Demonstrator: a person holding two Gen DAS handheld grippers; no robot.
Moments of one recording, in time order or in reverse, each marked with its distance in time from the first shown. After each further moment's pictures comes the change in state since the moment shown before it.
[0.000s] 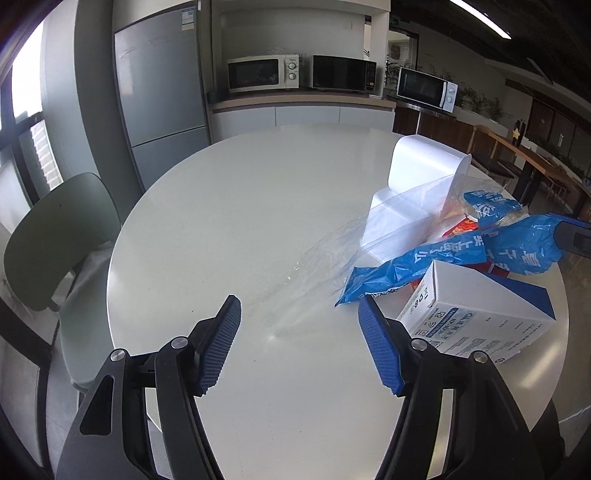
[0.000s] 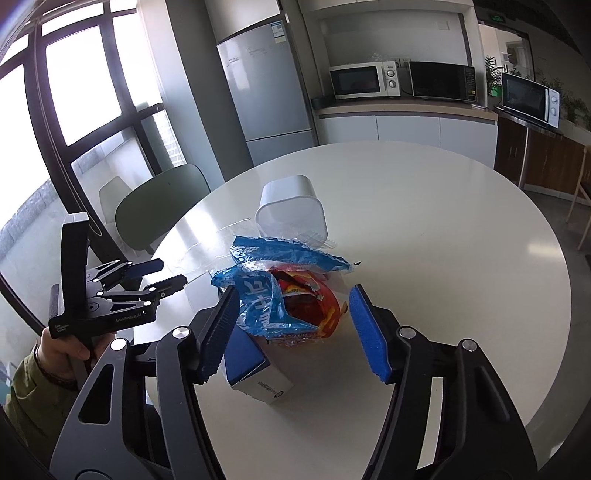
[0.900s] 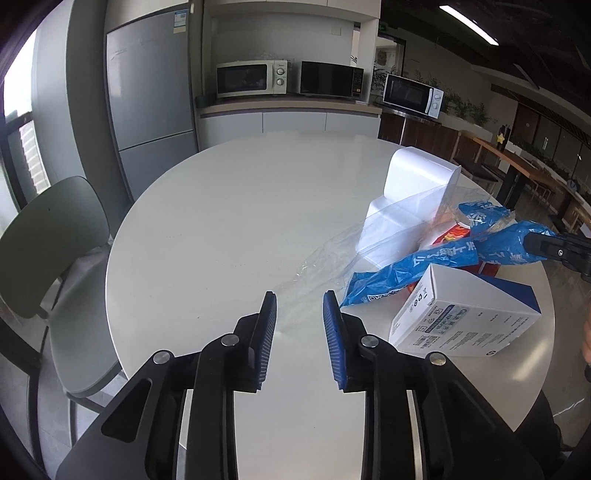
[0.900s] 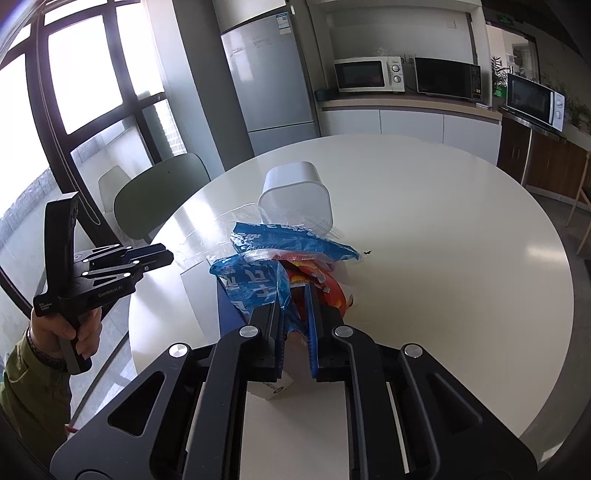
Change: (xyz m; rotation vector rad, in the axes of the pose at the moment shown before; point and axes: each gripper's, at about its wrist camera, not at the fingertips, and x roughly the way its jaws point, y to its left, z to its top) left arm -0.002 0.018 0.006 -0.004 -0.013 -0.061; right arm 0.003 0.001 -0.010 -0.021 0.020 0.001
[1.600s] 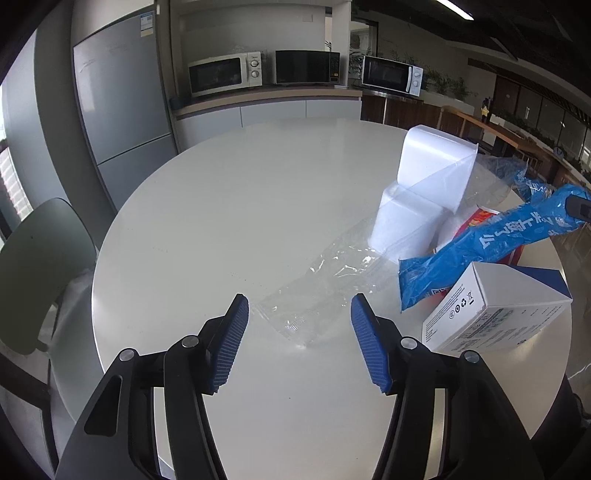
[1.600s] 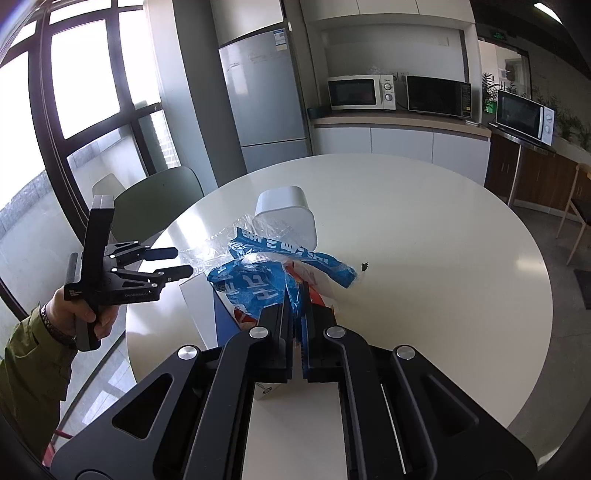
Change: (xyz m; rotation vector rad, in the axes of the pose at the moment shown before) left arm 0.033 0.016 0.014 0.098 0.031 -0.047; right arm -0.025 0.001 0.003 -0.021 -0.057 -0.051
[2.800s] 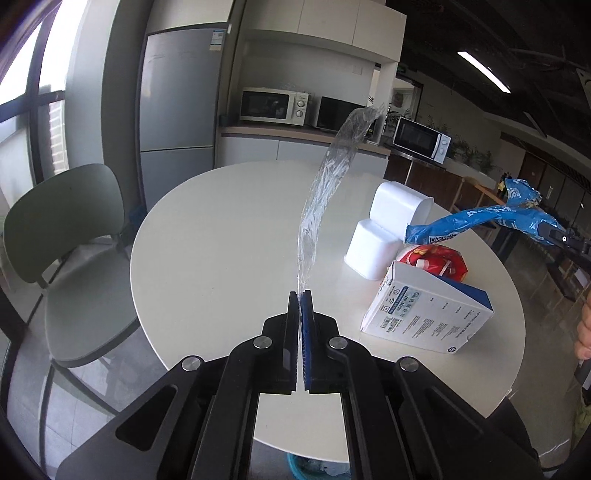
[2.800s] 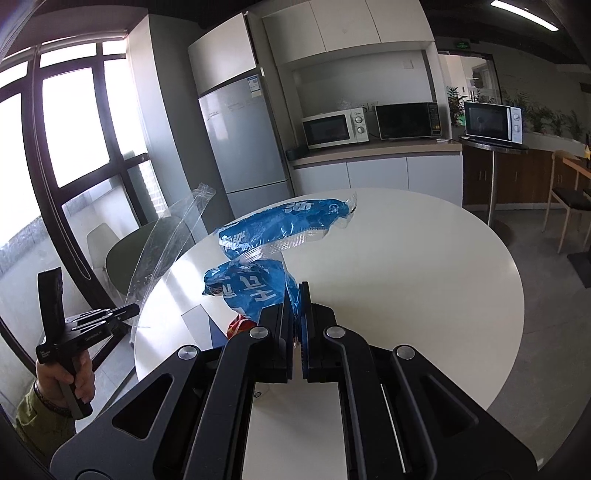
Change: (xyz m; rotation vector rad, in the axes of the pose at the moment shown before) left arm -0.095 -0.041 -0.062 -0.245 -0.178 0.055; right arm -0.062 -0.029 -0.015 0.112 -0.187 -0.024
